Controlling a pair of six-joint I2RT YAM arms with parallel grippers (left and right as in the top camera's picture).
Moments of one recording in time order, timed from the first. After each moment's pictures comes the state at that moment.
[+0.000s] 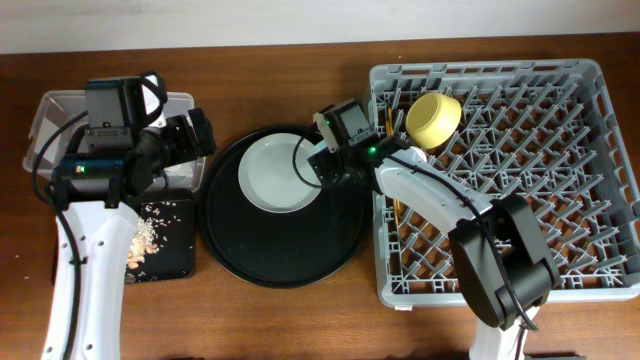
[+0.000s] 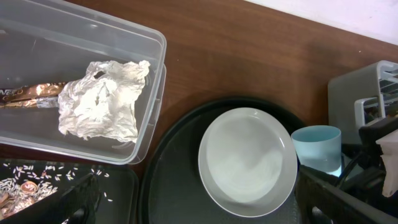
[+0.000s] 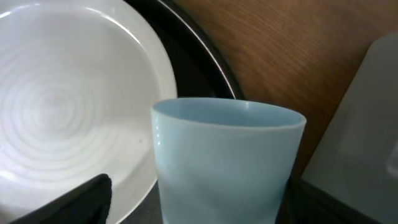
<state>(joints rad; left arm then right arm) 0.01 1.41 1.44 -0.88 0.08 -0.24 0.51 1.97 1.37 -0.39 0.03 -0.06</state>
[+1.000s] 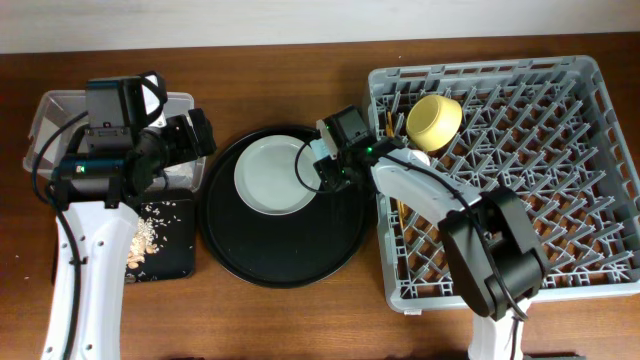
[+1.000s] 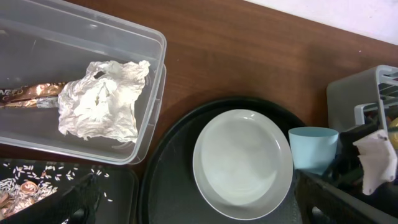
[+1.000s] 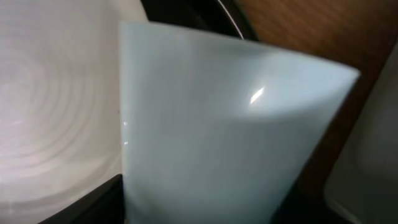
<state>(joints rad) 0.01 1.41 1.44 -0.88 0.08 -0.24 0.50 2.03 1.37 -0.43 0.00 0.00</state>
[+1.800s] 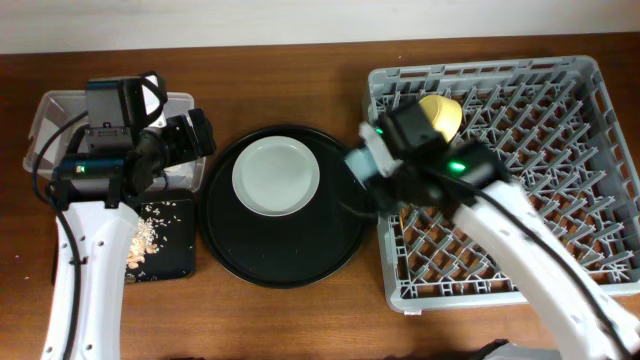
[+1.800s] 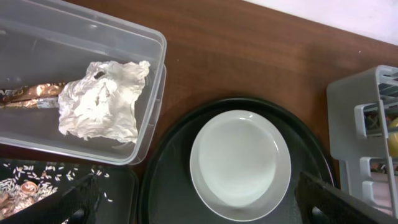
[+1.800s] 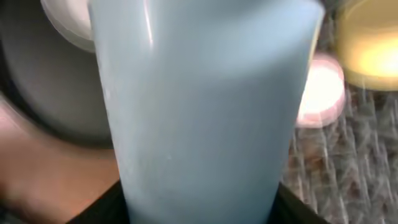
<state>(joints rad) 0.01 1.41 1.44 -0.88 0.08 -0.24 0.50 1.47 1.48 -1.23 0.00 0.02</state>
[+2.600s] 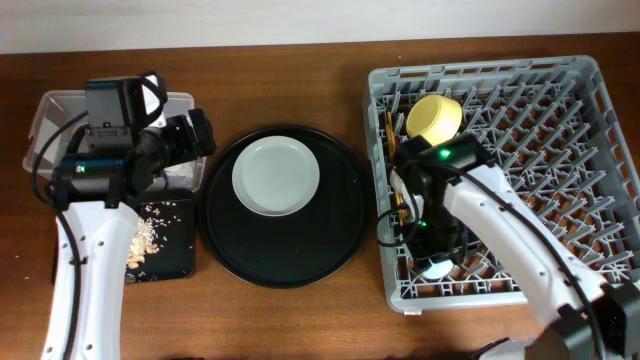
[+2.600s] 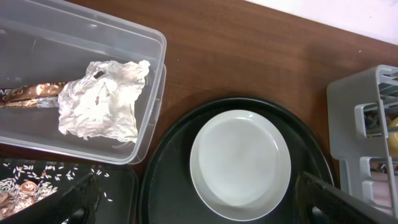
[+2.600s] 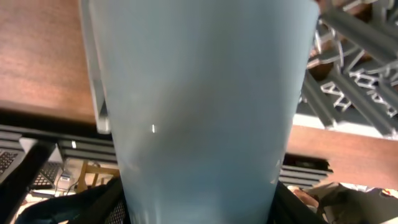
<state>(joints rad) 0.01 1.41 1.44 -0.88 0.08 -0.24 0.41 1.59 1.33 -1.61 -0.03 0.16</state>
